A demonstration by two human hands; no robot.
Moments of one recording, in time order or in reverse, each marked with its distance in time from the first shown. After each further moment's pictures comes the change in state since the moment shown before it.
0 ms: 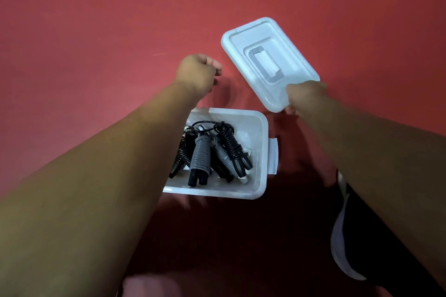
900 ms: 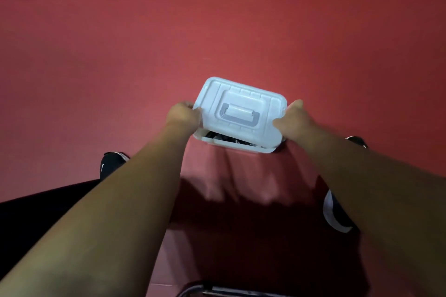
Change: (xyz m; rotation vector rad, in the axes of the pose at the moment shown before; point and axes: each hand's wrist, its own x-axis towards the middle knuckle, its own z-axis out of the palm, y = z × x) left_hand -0.196 -0.080 -0.108 0.215 0.274 -0.184; right_hand -0.189 0.082 -0.023 -0.529 -0.077 -0.486
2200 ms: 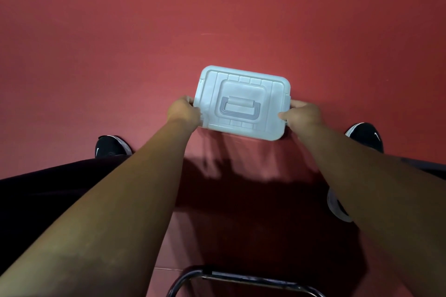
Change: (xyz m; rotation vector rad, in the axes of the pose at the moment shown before) left_hand 0.017 -0.044 0.030 0.058 -0.050 -0.014; right_hand 0.018 0.036 0.043 0.461 -0.011 0.071
